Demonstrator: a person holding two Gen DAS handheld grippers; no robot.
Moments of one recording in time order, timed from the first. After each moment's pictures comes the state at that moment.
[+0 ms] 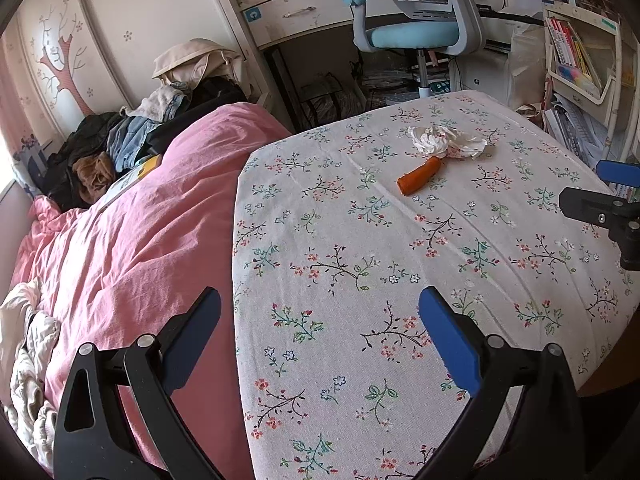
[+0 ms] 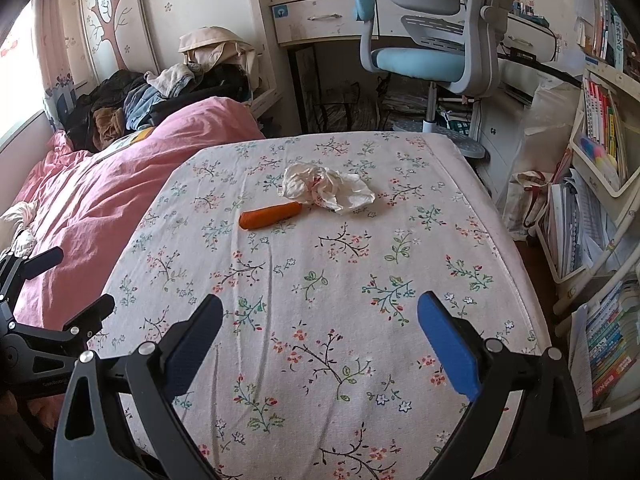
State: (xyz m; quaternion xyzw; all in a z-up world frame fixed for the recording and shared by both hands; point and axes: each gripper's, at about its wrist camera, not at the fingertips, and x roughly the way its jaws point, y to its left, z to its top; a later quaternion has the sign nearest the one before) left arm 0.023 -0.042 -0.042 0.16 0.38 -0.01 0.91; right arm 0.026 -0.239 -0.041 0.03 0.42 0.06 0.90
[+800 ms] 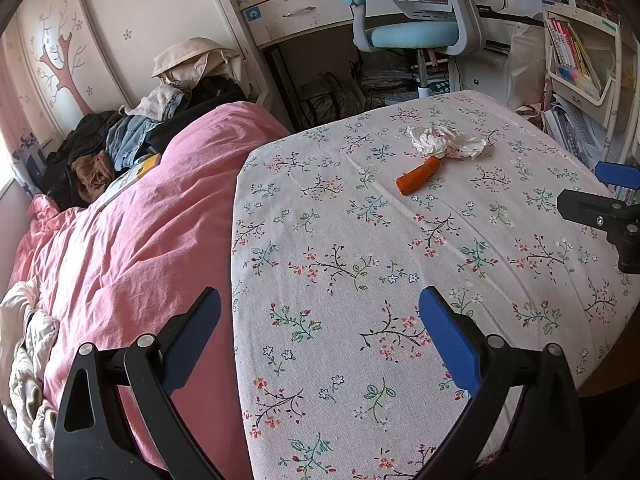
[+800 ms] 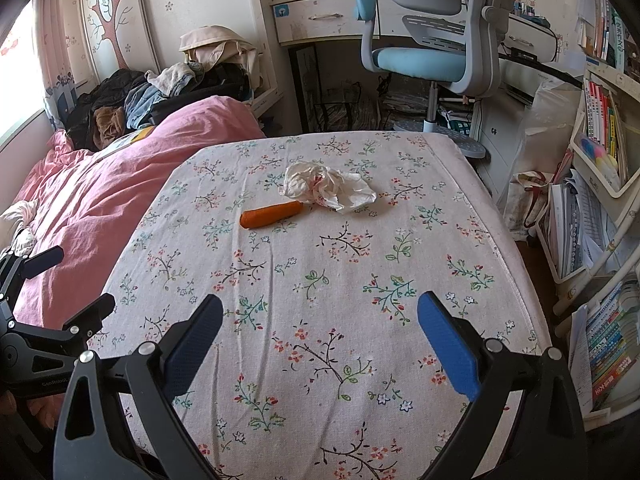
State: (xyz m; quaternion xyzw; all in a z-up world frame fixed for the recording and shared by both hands) left arm 0.024 -0.042 -0.042 0.16 0.38 -0.01 0.91; right arm 0.026 -0.238 -0.041 0.03 0.42 0.06 0.90
